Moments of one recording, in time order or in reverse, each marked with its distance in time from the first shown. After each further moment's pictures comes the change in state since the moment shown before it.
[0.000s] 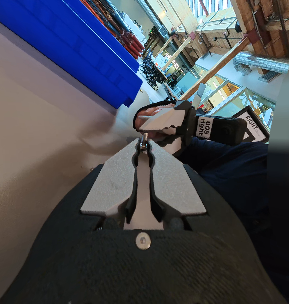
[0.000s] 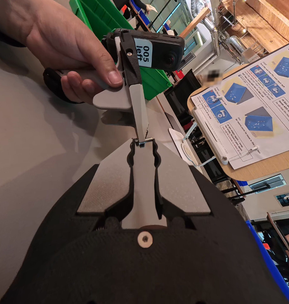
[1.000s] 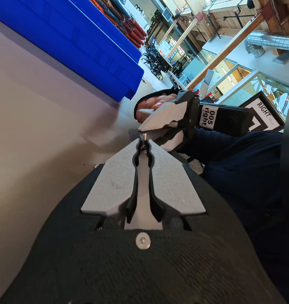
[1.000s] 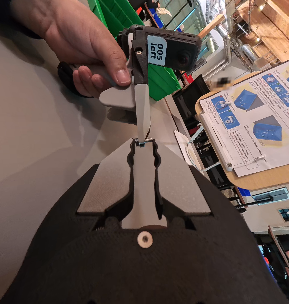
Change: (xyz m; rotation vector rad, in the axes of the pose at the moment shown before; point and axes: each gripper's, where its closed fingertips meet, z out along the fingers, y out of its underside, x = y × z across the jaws) left arm -0.002 0.009 0.003 -0.059 -0.025 0.054; right arm -0.008 0.004 -0.002 0.011 -0.066 -0.055
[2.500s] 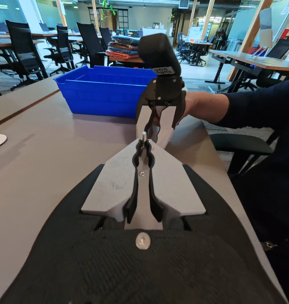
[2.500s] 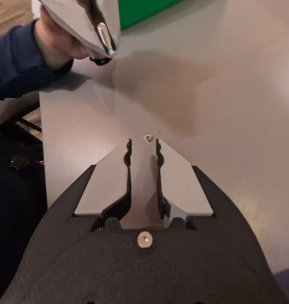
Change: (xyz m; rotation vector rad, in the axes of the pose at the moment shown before) left arm 0.006 -0.029 -0.044 0.066 -0.242 0.608; right arm -0.024 0.045 0.004 -0.286 -0.565 0.856
